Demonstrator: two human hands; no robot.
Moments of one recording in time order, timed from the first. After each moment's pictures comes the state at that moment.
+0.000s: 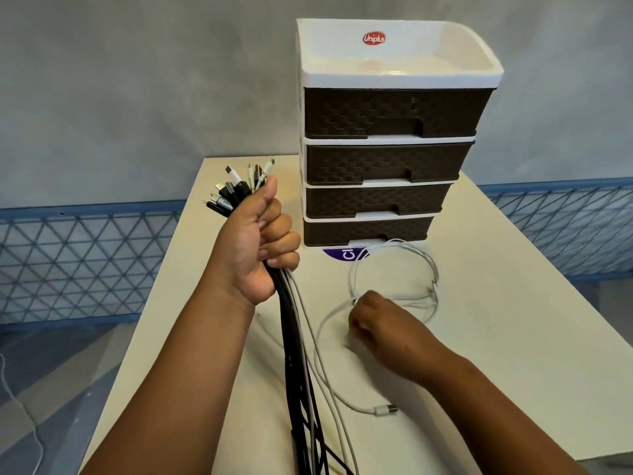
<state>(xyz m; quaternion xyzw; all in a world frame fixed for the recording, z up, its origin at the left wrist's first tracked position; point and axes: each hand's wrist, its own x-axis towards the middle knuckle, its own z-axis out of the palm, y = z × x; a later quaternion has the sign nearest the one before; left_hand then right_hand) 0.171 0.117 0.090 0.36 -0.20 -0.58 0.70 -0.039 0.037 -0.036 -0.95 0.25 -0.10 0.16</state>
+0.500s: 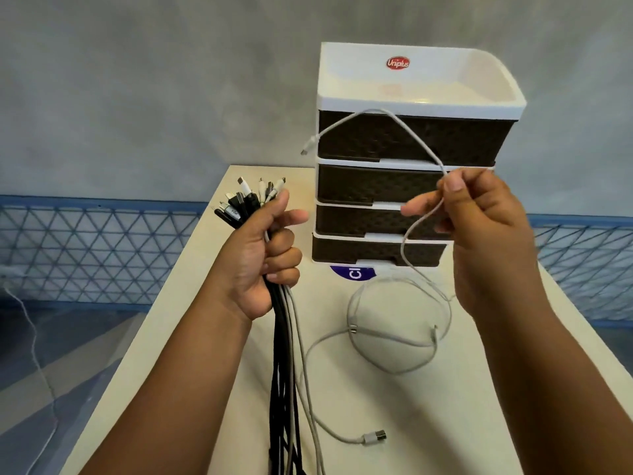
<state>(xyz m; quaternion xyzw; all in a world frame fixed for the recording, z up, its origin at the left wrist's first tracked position) 0.153 0.118 0.104 0.42 -0.19 -0.53 0.71 -0.041 0.014 0.137 -0.64 0.25 -0.50 0.53</state>
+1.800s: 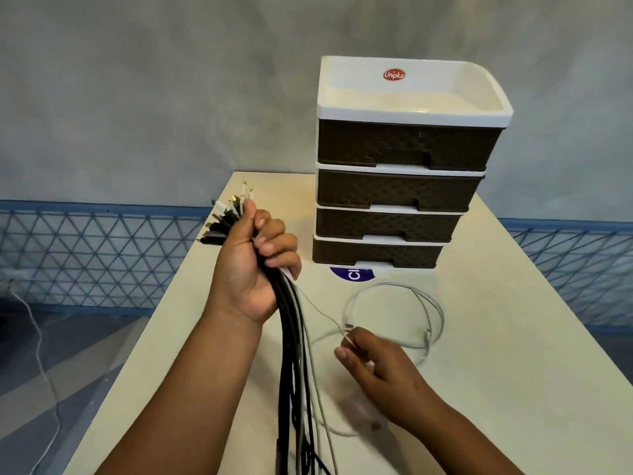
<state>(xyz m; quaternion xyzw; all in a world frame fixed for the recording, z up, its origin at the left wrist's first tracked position) 0.145 0.124 0.091 0.17 -0.12 -0.55 0.81 -0.057 0.065 -0.015 -0.87 0.25 -0.18 0.38</state>
